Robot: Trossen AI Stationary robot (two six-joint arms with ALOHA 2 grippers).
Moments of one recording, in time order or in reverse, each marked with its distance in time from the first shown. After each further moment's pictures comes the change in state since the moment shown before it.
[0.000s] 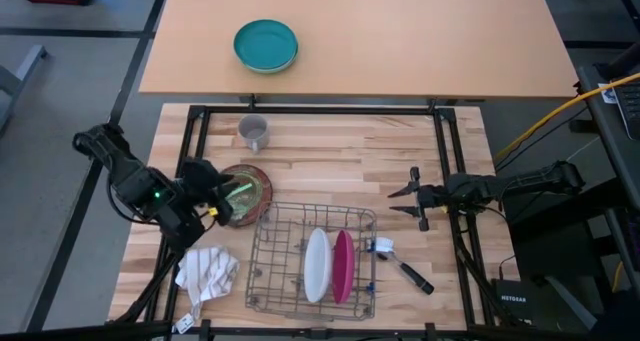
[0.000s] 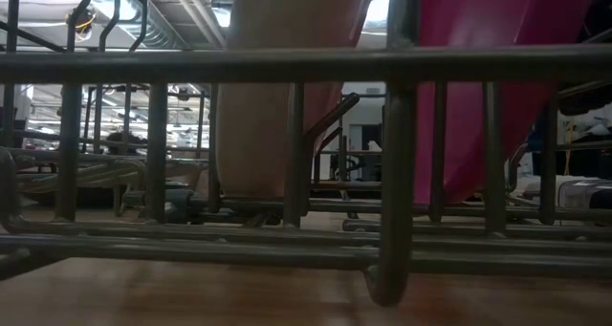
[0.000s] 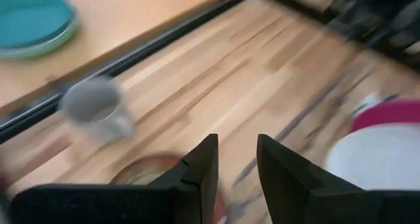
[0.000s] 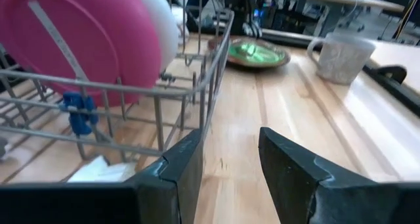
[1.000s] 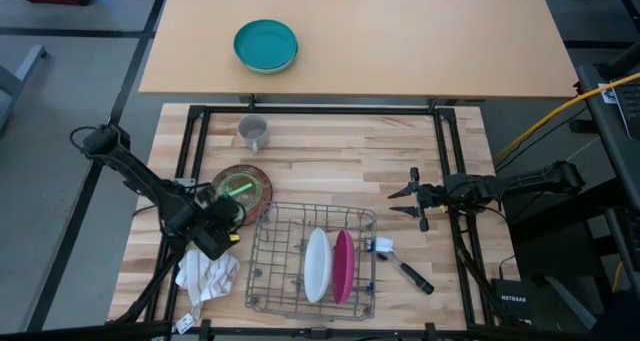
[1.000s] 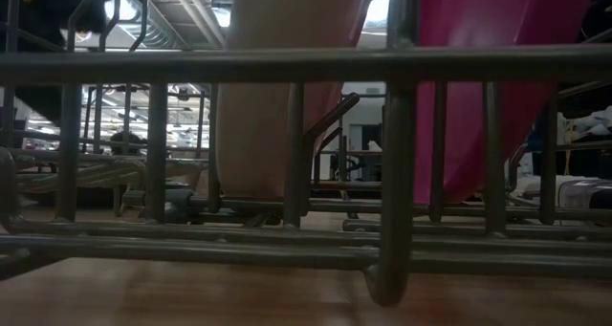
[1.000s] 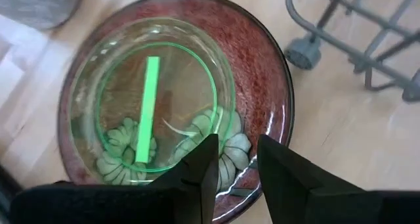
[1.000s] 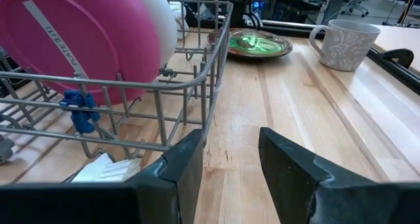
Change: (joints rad) left arm 0.005 0.005 -0.693 0.497 0.360 0.178; right arm 0.000 0.000 0.000 -0.023 0.000 0.052
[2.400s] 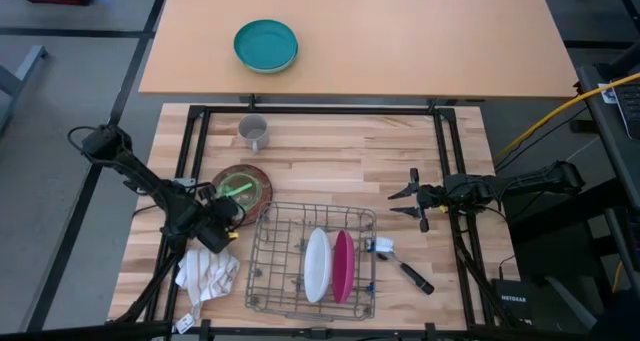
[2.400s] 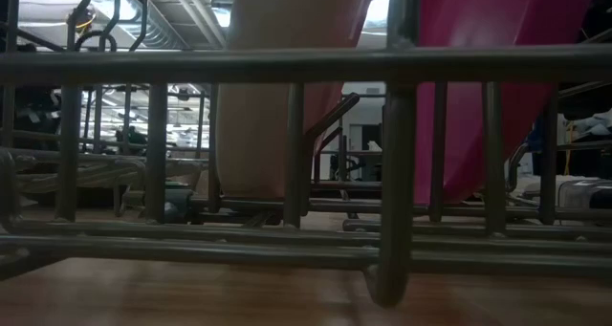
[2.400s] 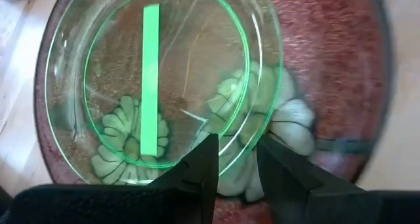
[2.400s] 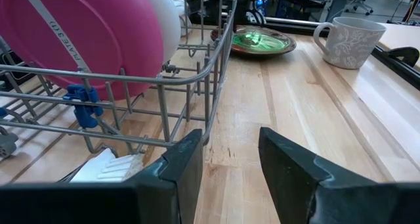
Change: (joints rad) left arm 0.036 0.000 -0.233 0.186 0.034 0.115; right arm 0.000 0.000 0.000 -0.018 -0.002 -0.001
